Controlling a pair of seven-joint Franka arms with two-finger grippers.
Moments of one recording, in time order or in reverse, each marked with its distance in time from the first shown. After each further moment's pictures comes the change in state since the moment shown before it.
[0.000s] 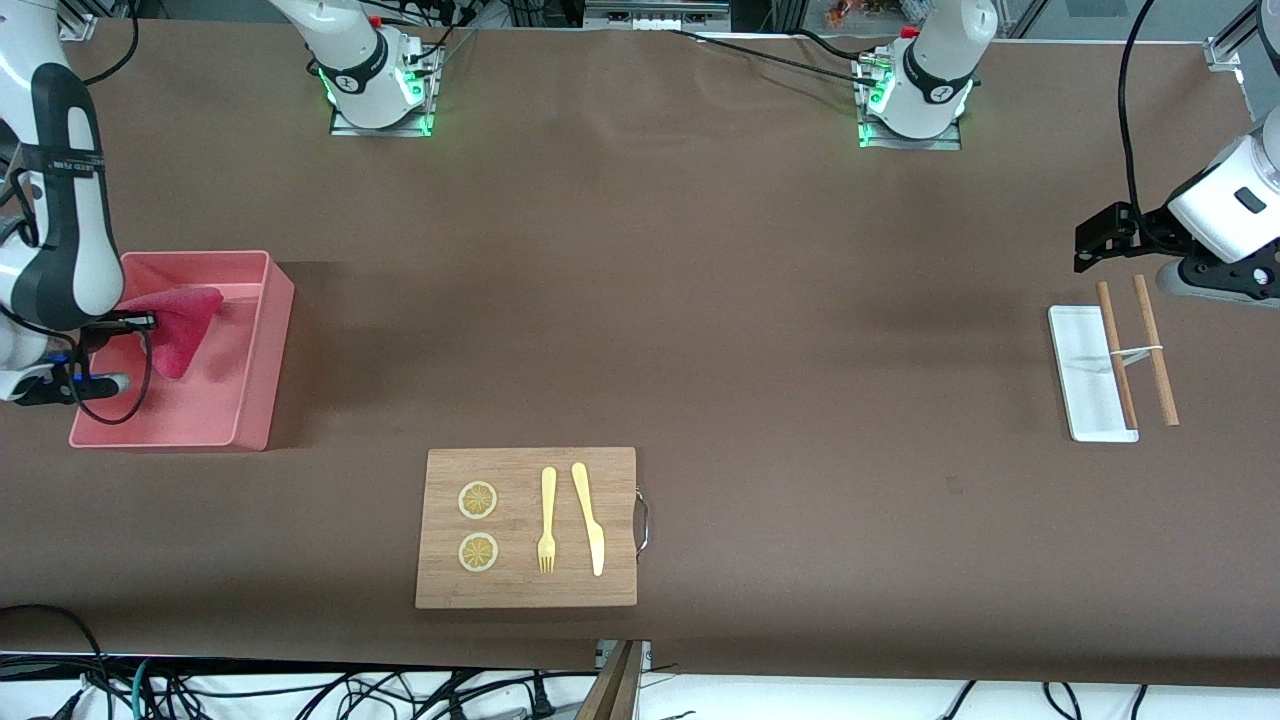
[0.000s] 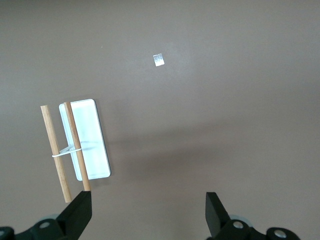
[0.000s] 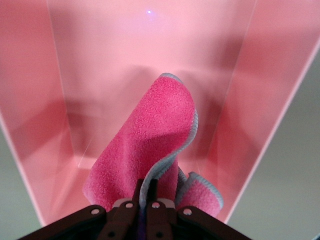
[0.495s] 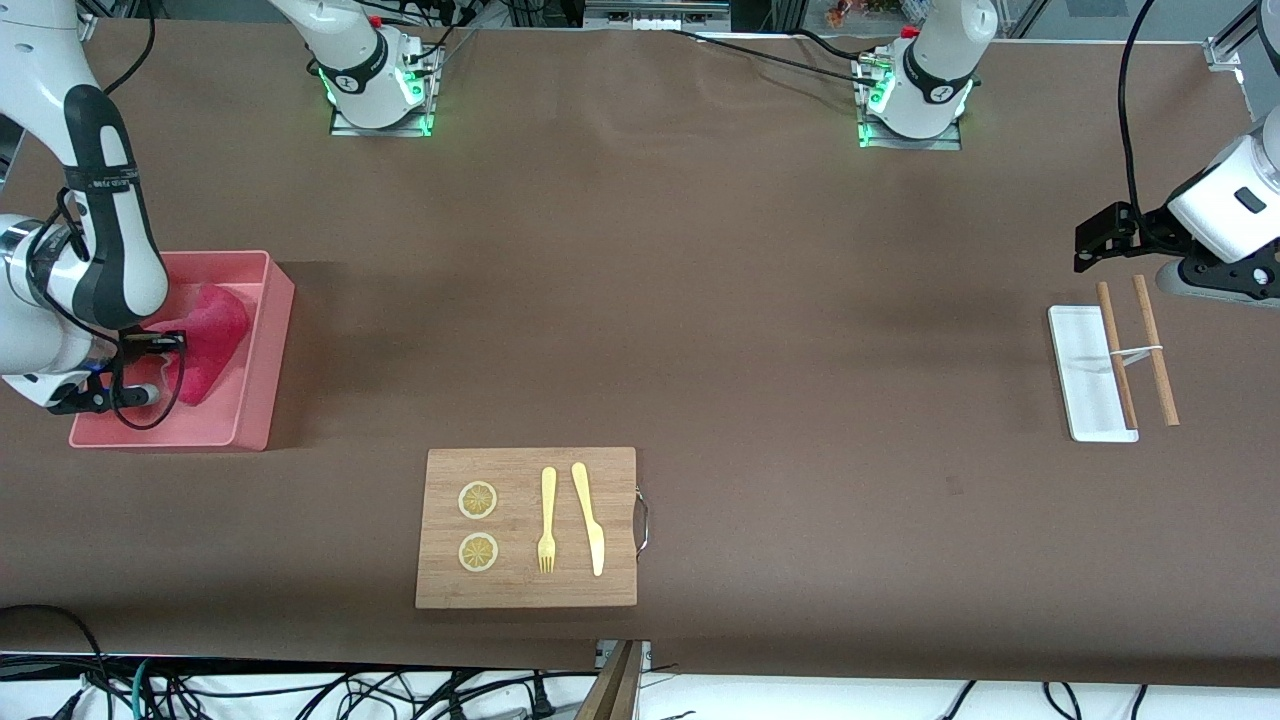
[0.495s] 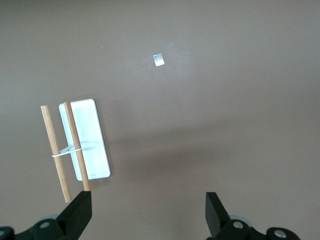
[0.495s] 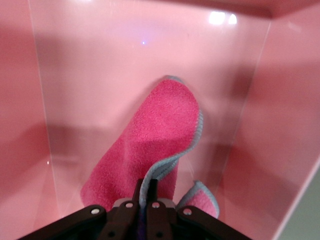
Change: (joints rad) left arm 0.000 0.000 0.000 0.000 0.000 0.000 0.000; right arm 0.000 0.023 0.000 -0.105 0.038 0.261 0.000
